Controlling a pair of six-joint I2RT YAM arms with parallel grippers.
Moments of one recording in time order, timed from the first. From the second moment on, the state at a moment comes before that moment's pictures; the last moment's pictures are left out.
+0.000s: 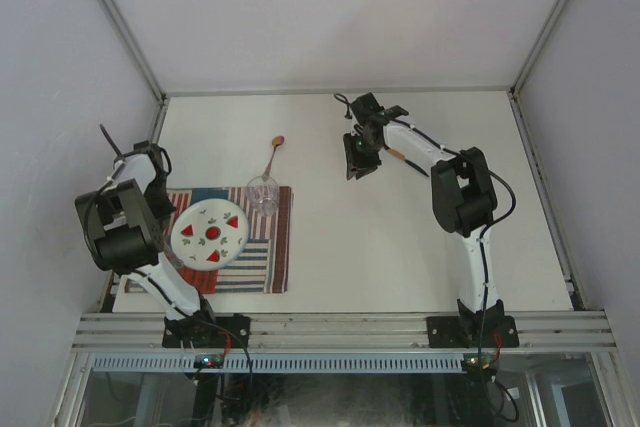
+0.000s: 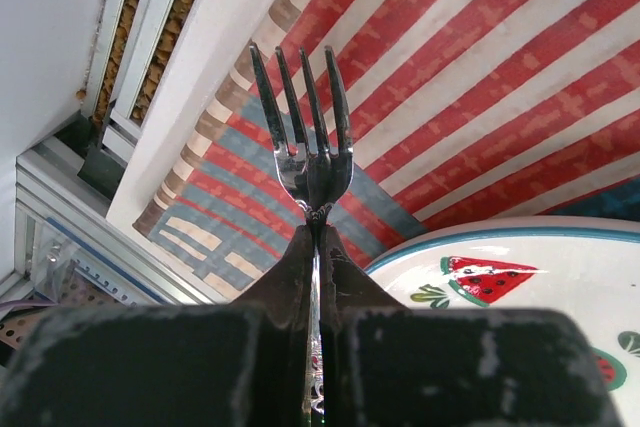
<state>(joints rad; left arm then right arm) 0.35 1.76 1.17 -0.93 -0.42 -0.29 0.47 2.17 1.81 -0.85 -0.22 0.29</state>
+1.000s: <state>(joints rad) 0.29 1.44 1.16 -0.96 -0.37 -0.33 0.56 2.08 1.77 -0.78 -0.23 0.26</state>
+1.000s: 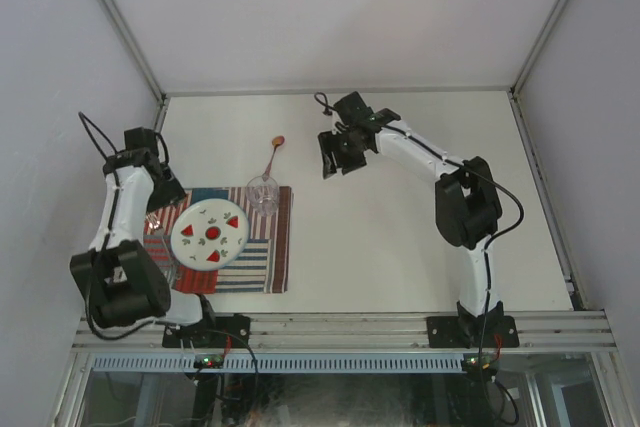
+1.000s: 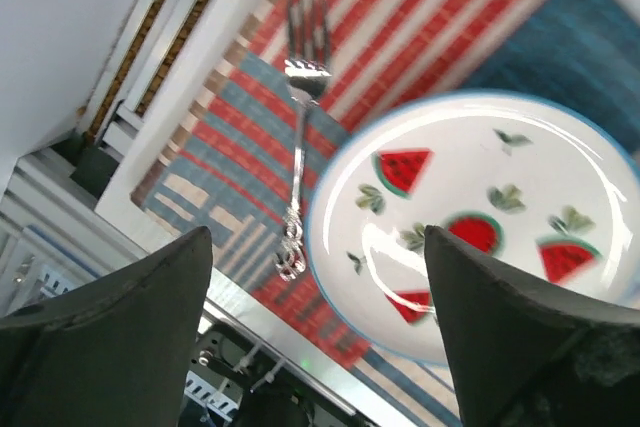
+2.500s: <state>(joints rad) 0.08 0.53 0.76 -0.82 -0.09 -0.83 1.05 2.24 2.30 -0.62 -0.22 0.55</state>
